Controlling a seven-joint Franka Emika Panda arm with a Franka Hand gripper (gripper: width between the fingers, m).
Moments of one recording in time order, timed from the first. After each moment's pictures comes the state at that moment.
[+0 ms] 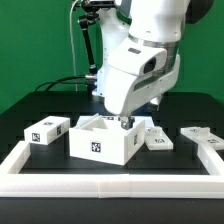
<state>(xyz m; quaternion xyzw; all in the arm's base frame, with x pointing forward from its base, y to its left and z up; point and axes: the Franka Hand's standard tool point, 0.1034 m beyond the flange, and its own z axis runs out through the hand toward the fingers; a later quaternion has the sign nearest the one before) 0.514 0.021 0.079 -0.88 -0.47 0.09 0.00</state>
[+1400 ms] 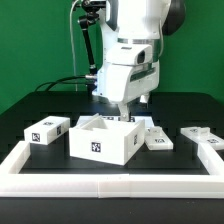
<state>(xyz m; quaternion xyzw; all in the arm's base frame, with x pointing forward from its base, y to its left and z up) 0.424 0.018 0.058 -0.86 -0.52 0.00 -0.01</state>
